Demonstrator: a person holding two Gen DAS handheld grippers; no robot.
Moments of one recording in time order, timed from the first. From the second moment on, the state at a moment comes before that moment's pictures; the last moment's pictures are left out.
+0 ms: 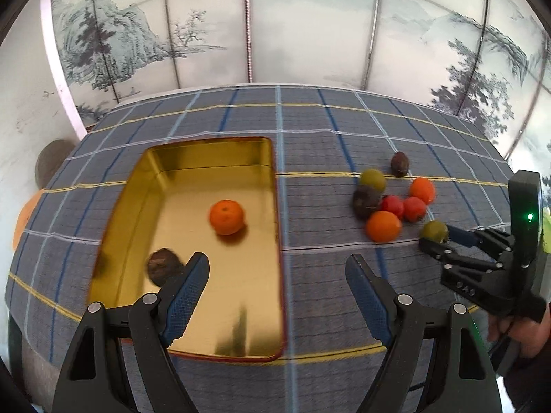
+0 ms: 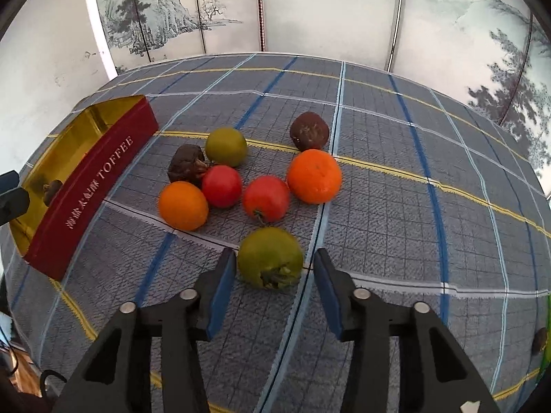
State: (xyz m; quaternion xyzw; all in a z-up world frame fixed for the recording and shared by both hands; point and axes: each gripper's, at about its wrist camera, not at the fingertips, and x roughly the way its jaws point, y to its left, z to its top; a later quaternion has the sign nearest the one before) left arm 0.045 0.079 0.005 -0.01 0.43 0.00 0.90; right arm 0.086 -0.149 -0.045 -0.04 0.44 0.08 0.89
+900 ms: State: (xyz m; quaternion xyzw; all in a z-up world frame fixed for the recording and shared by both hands) left arm 0.126 -0.019 -0.057 -0.01 0.48 -0.07 0.87; right arm 0.093 -0.217 -0.048 -0.01 0.42 -0.01 0.91
